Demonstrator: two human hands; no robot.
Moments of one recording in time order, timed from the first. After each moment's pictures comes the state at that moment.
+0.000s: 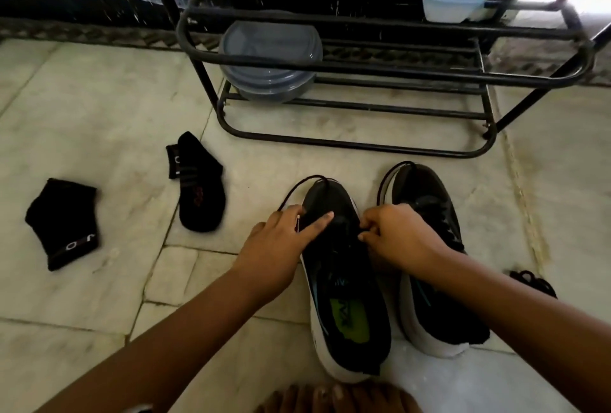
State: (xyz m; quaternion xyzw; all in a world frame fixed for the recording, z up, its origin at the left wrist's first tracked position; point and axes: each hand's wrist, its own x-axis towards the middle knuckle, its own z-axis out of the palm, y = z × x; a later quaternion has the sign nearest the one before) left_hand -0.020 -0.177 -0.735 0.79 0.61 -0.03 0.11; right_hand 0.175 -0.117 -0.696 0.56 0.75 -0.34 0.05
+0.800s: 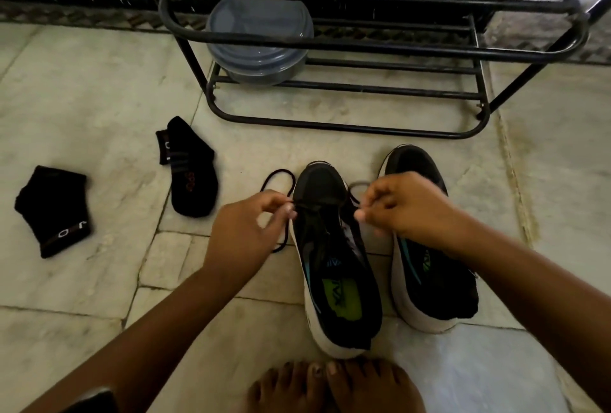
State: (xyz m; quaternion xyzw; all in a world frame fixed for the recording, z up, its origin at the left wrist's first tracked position) left_hand -0.026 -0.191 -0.707 0.62 0.69 0.30 0.22; right_hand 0.191 -0.124 -0.656 0.56 0.67 -0.49 -0.02
